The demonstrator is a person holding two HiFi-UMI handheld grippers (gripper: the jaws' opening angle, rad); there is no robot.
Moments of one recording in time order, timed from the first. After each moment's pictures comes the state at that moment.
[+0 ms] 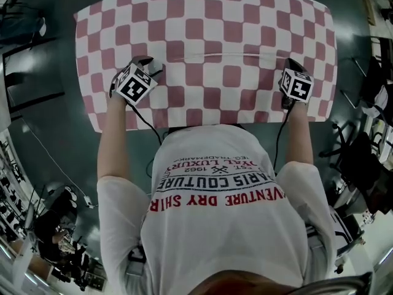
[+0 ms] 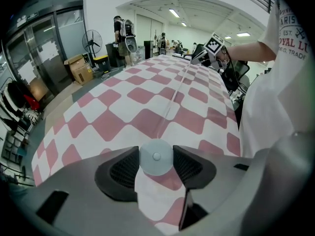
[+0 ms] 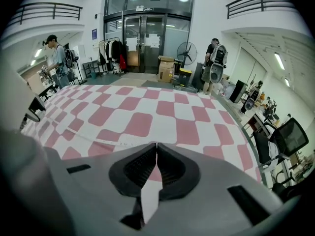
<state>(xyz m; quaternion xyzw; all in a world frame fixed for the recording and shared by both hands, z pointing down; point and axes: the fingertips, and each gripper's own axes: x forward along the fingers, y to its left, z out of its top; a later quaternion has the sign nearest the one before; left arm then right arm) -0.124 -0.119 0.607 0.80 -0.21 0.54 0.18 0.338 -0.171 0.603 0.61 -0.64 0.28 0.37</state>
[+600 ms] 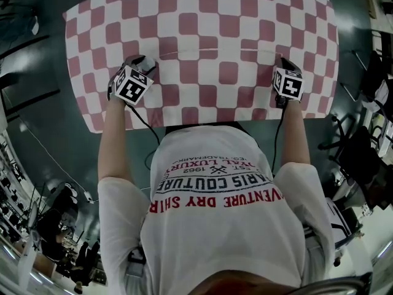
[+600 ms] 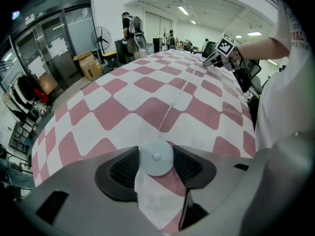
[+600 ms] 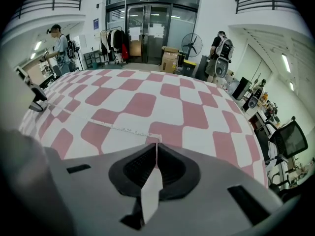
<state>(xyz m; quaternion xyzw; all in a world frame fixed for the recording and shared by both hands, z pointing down) -0.135 -0.120 0.642 0.78 -0.26 0.55 0.19 0.334 -0.149 0.648 0.58 -0.63 0.30 0.42</state>
